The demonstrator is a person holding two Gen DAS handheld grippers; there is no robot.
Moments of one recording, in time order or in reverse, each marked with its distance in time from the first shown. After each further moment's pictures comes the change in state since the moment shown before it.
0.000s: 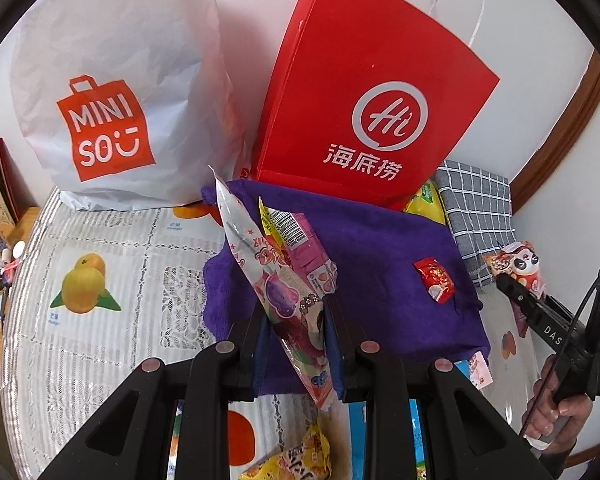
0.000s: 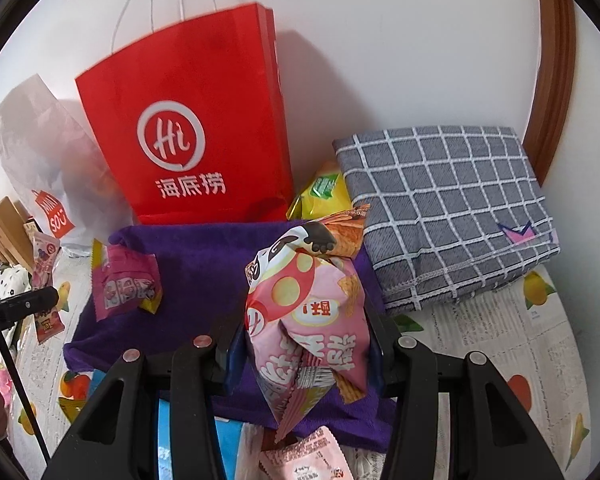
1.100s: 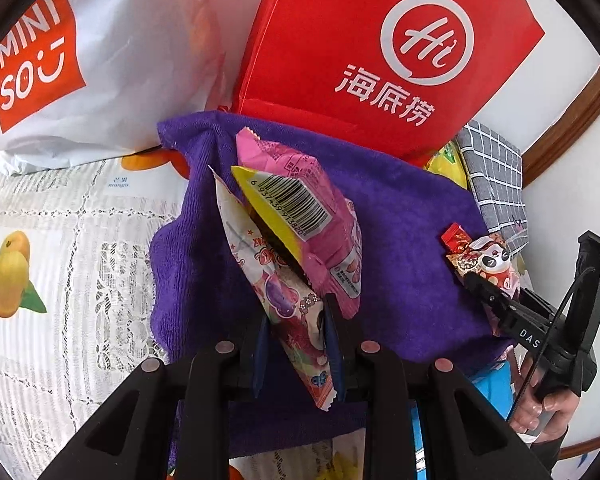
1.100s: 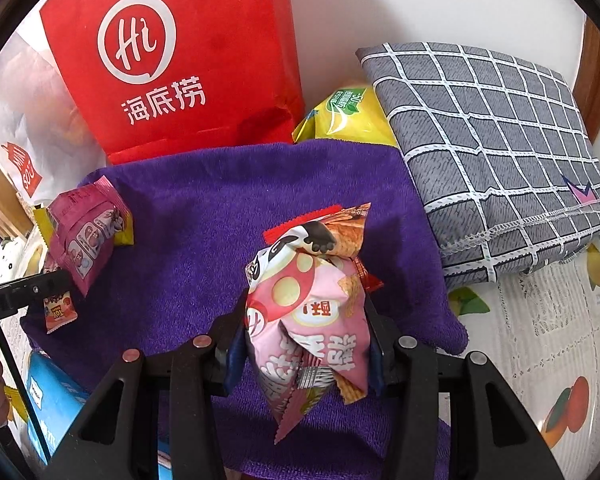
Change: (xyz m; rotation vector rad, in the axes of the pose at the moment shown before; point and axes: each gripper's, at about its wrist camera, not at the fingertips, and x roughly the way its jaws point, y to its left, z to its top) left arm 0.087 0.014 -0.006 0.000 0.138 -0.071; right arm 0.082 0.008 -0.018 -0.026 0.160 0.051
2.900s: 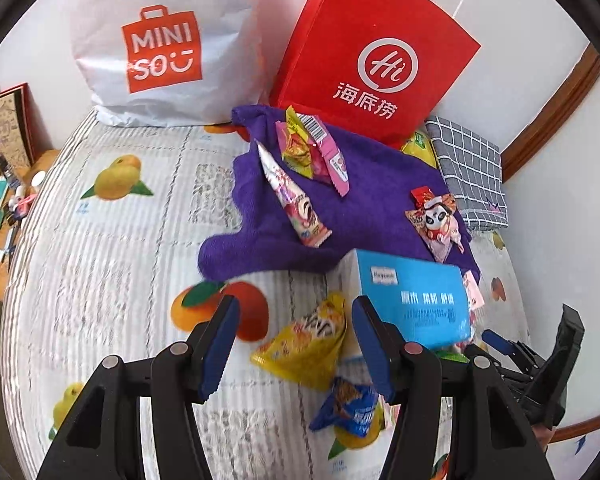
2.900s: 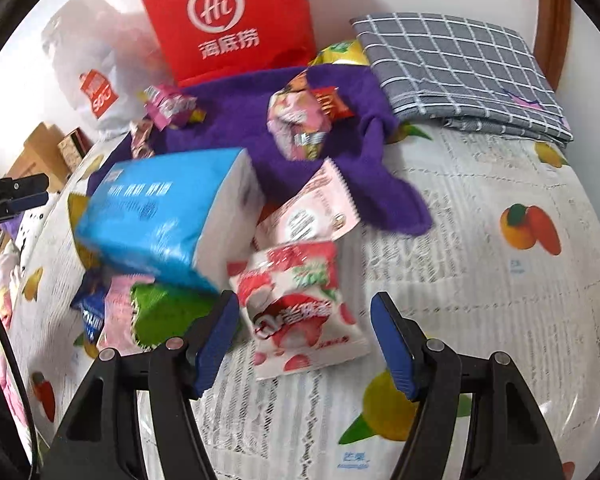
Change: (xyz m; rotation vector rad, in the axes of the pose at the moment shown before) left arm -0.123 0.007 -0.094 -0.048 -0.049 0.046; right arm -0.104 -0.014 -0.139 -0.041 0.057 0.076
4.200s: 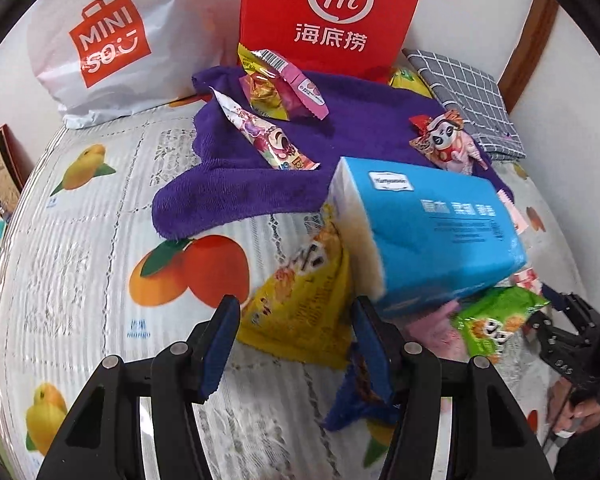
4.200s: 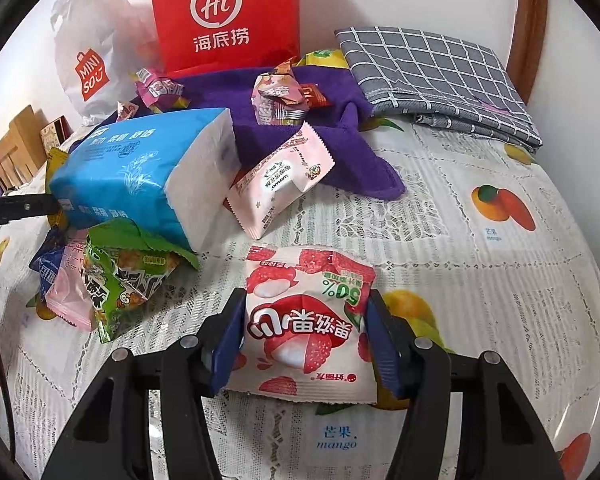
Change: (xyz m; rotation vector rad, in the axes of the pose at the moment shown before) left arm 0.059 -0.026 -0.048 0.209 0.002 0.095; right arm 0.003 -0.003 -0.044 -0.039 -0.105 -0.130
